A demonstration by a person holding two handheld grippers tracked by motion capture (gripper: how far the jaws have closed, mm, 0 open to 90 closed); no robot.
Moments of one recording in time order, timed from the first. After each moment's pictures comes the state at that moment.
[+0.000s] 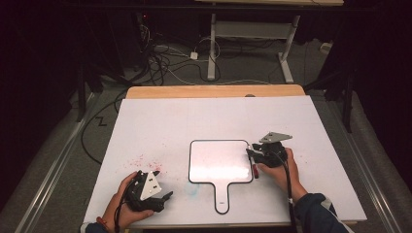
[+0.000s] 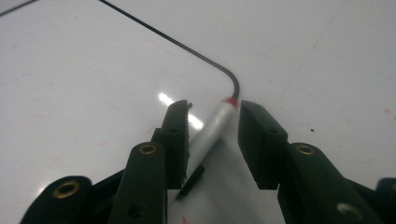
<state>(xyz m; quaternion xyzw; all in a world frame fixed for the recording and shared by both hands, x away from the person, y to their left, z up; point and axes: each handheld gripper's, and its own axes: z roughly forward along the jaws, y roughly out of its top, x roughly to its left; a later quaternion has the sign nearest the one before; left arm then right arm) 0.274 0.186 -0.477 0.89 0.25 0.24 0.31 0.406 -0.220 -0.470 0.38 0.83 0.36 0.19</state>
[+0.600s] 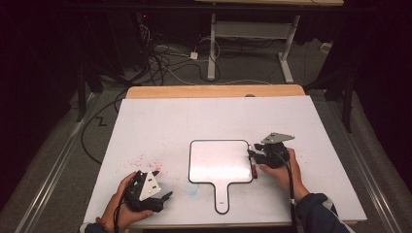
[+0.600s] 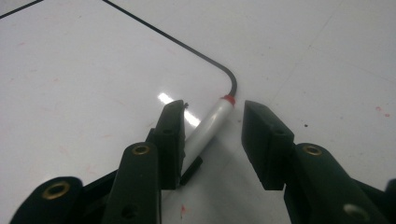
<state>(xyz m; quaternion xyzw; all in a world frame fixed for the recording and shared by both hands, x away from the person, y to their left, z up) 0.273 0.188 -0.476 0.88 0.25 0.24 0.31 0.400 -0.225 -0.467 0.38 0.83 0.37 0.19</state>
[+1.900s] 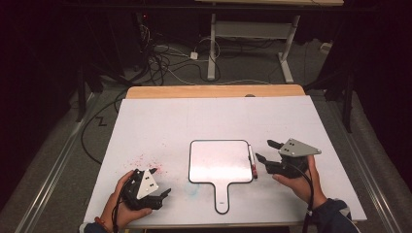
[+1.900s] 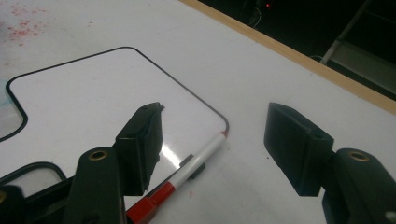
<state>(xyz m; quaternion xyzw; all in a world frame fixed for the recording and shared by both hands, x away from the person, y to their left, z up) 0.275 0.191 -0.472 0.87 0.27 0.24 0.32 0.344 -0.248 -0.419 0.28 0.81 0.43 0.28</state>
